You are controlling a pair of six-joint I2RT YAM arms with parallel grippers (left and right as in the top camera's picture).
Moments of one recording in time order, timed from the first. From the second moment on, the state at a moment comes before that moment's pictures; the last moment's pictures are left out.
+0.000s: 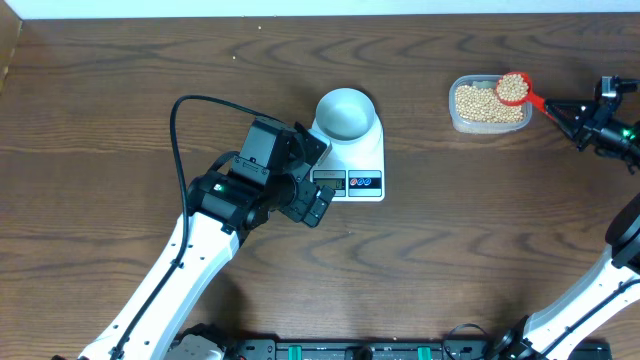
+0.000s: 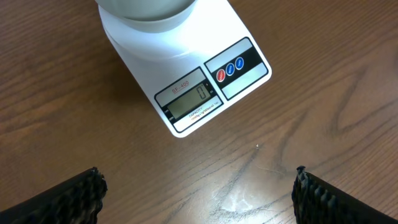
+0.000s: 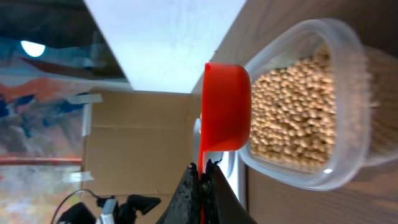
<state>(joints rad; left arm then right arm) -0.45 1.29 1.07 -0.79 0.18 0.12 -0.60 2.19 1.54 -0.74 -1.47 0.02</state>
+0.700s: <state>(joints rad) -0.45 1.29 1.07 -0.79 0.18 0.12 -0.44 2.19 1.54 -0.71 -1.51 0.07</state>
